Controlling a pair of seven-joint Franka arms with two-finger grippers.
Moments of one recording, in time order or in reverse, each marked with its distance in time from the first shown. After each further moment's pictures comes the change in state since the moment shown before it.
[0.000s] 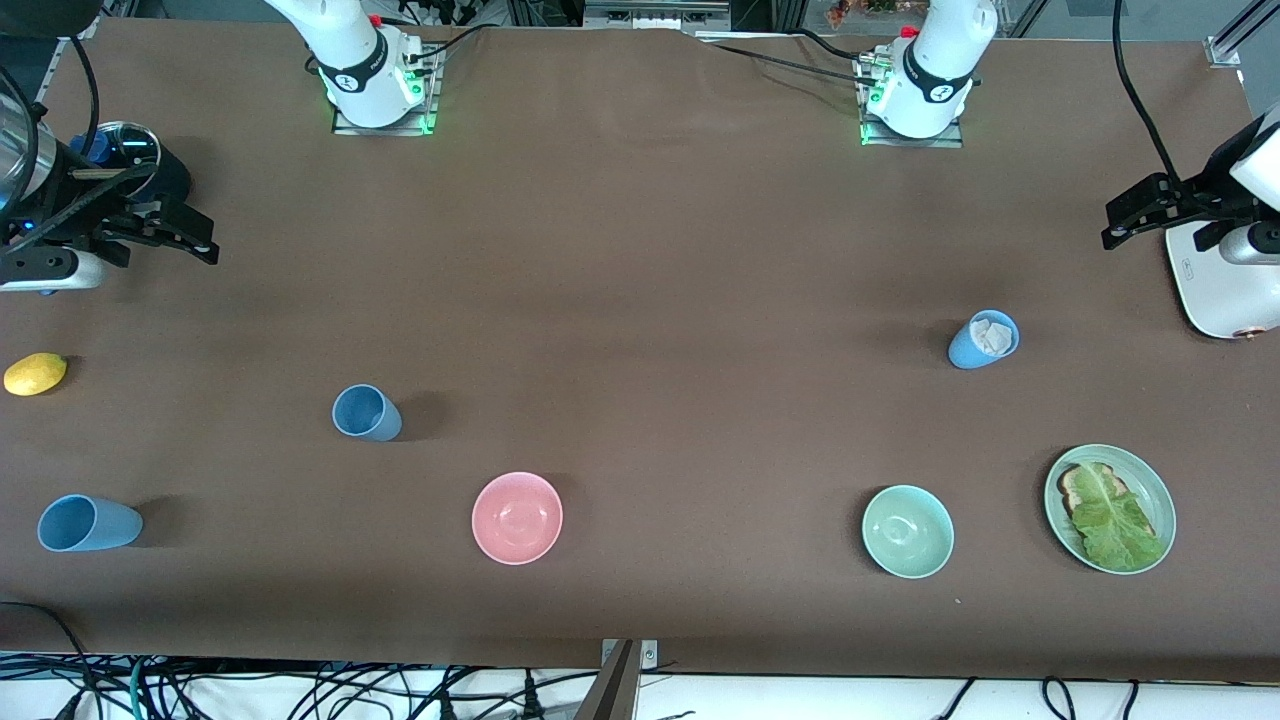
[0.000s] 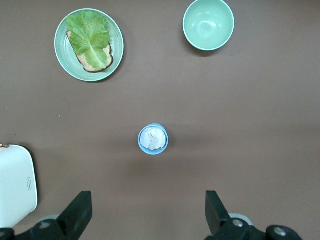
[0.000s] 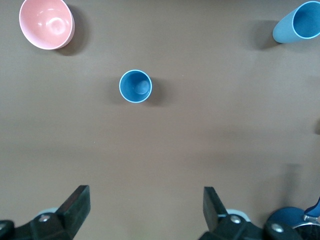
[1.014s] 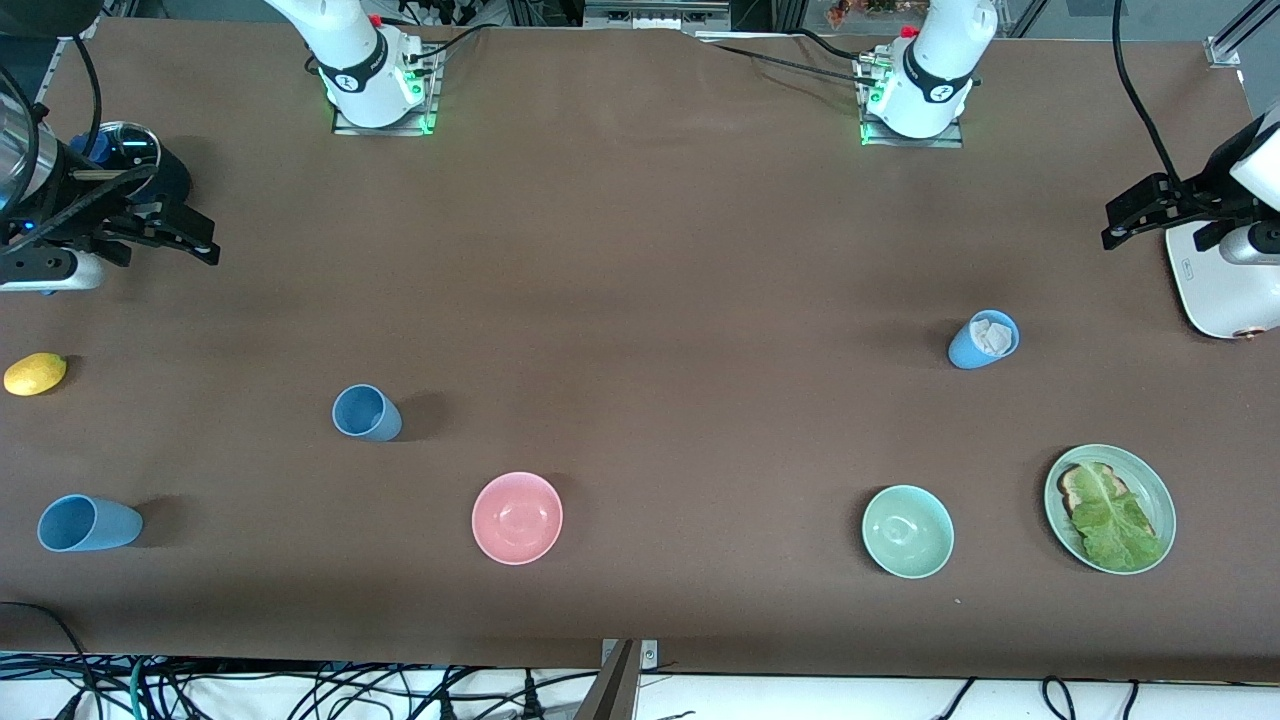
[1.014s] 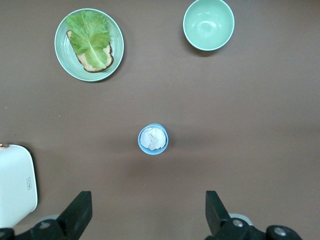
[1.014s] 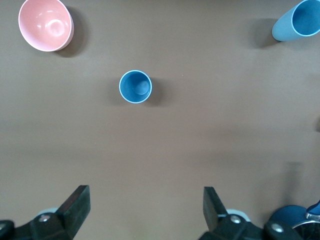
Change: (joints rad) left arm 0.000 0.000 0.000 0.000 0.000 0.000 -0.001; right arm 0.000 0.000 0.001 0.000 0.001 0.001 0.017
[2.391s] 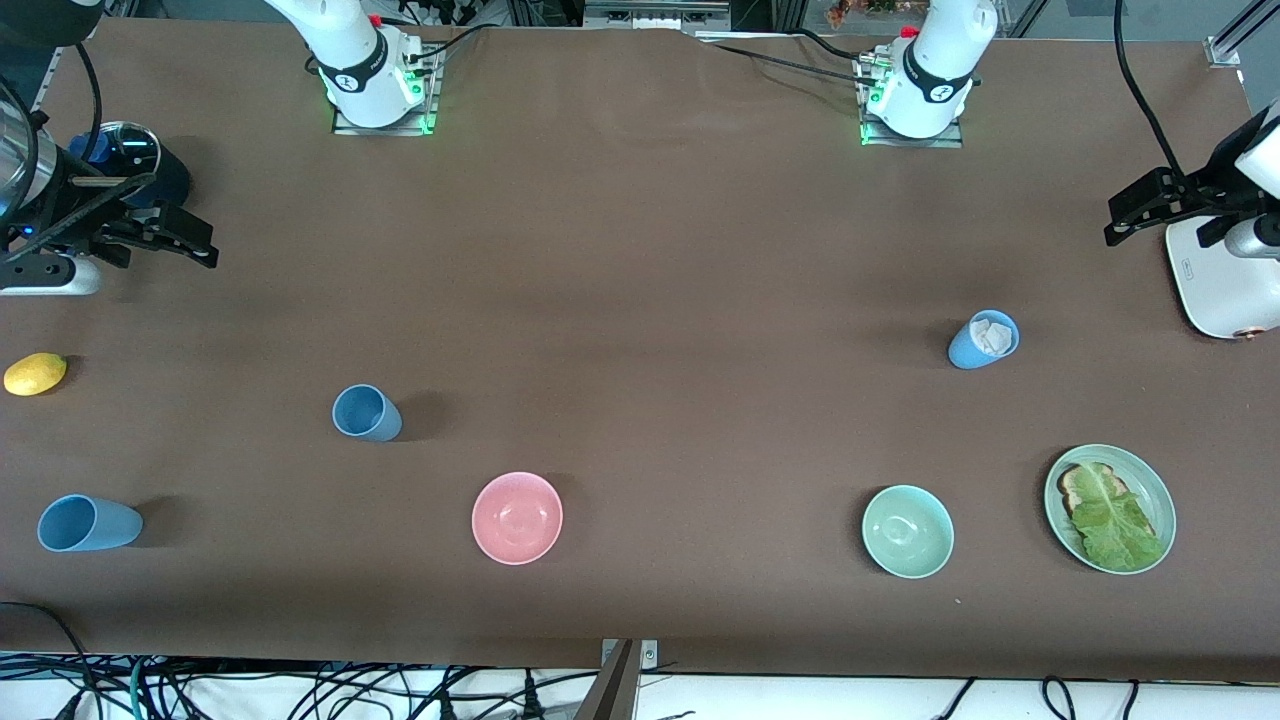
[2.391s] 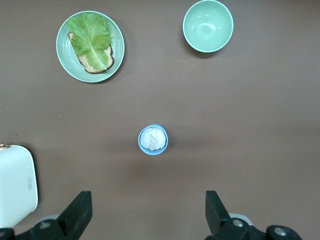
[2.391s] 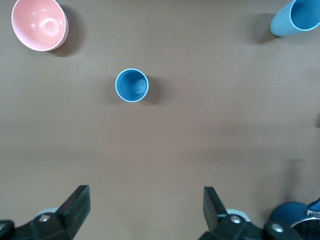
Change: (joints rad) left arm 0.000 -0.009 0.000 0.000 0.000 0.000 -0.003; right arm -0.001 0.004 -0.009 -0.008 0.000 0.001 0.008
